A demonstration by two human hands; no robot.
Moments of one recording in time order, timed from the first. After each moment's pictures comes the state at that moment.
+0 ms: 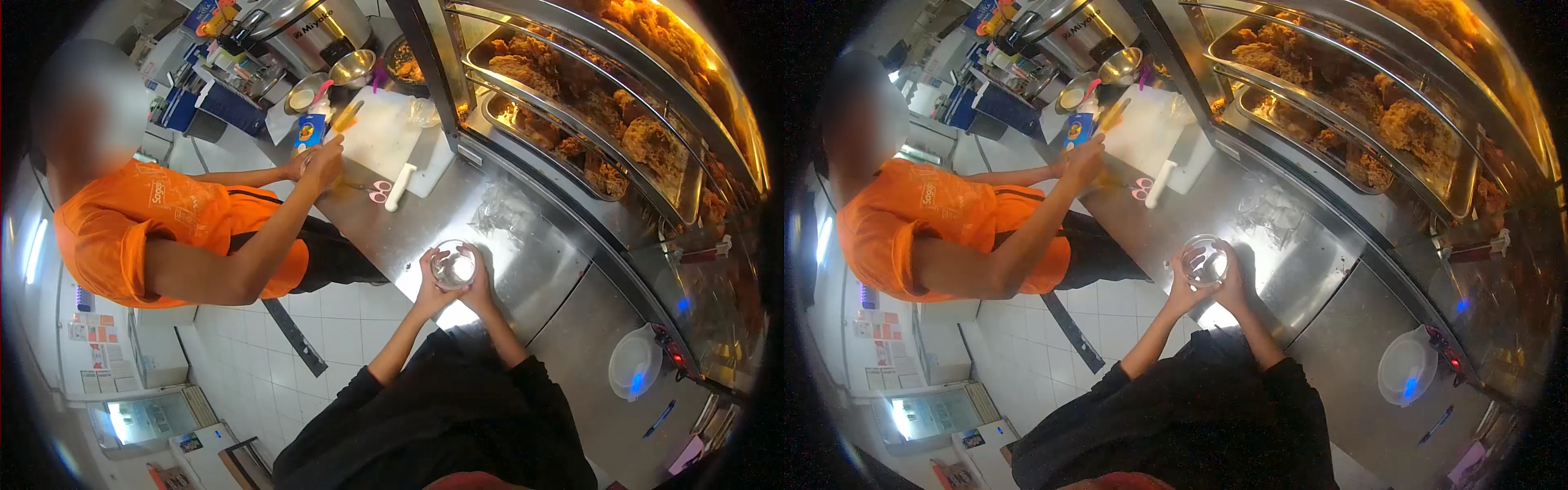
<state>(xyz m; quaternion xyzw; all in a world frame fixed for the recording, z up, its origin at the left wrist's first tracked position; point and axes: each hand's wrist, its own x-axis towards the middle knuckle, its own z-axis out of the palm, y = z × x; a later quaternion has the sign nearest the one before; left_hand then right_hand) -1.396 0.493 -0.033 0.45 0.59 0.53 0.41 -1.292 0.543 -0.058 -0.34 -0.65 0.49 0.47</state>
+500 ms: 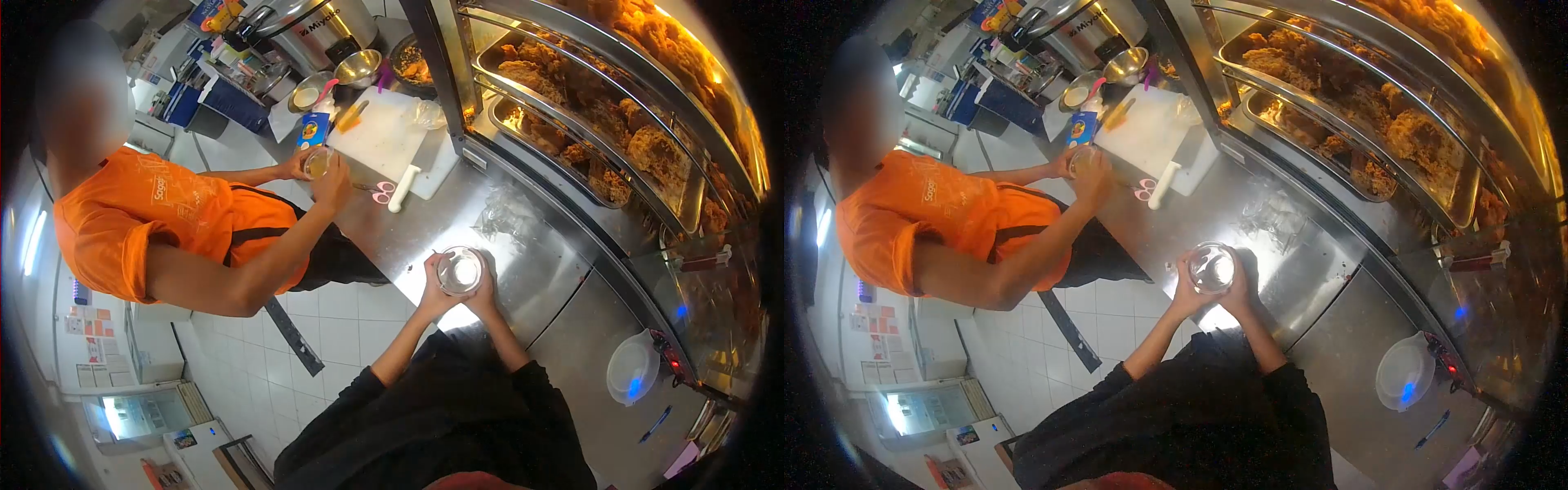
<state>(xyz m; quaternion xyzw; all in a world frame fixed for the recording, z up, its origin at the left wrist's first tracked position) -1.393 0.496 -0.033 0.50 0.60 0.51 0.37 -1.289 0.542 -0.054 -0.39 -0.65 0.45 0.47</state>
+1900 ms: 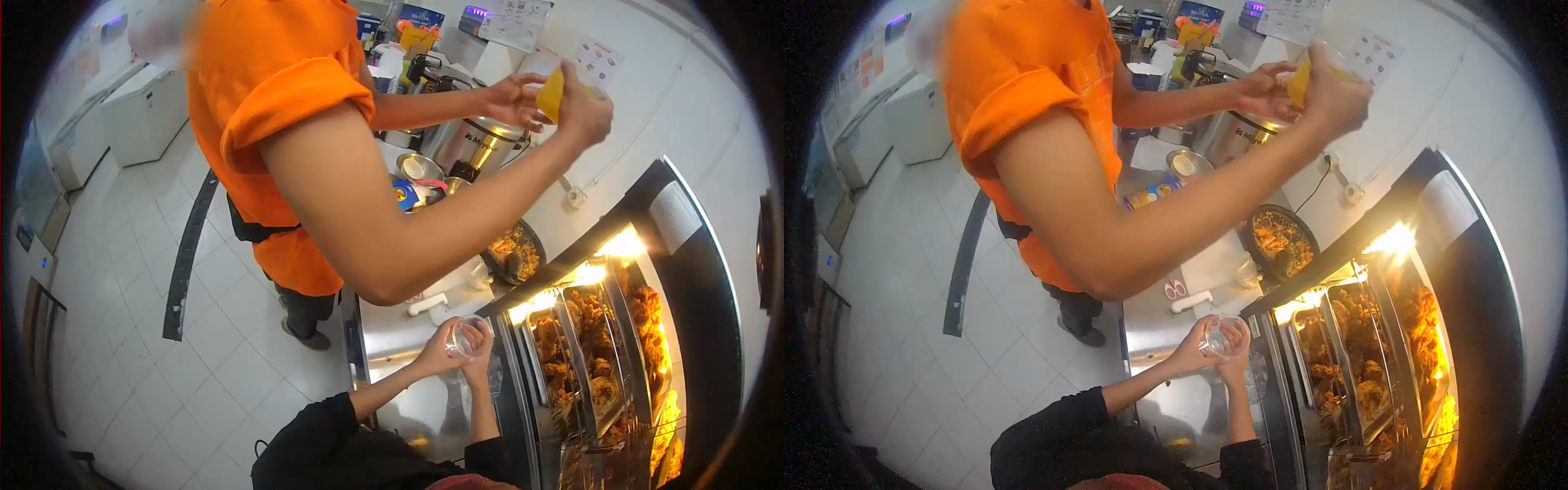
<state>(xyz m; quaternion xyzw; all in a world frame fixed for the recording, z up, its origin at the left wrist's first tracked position) -1.440 0.545 0.030 0.44 0.51 0.71 0.20 -1.351 0.631 0.037 -0.19 -0.69 0.61 0.34</state>
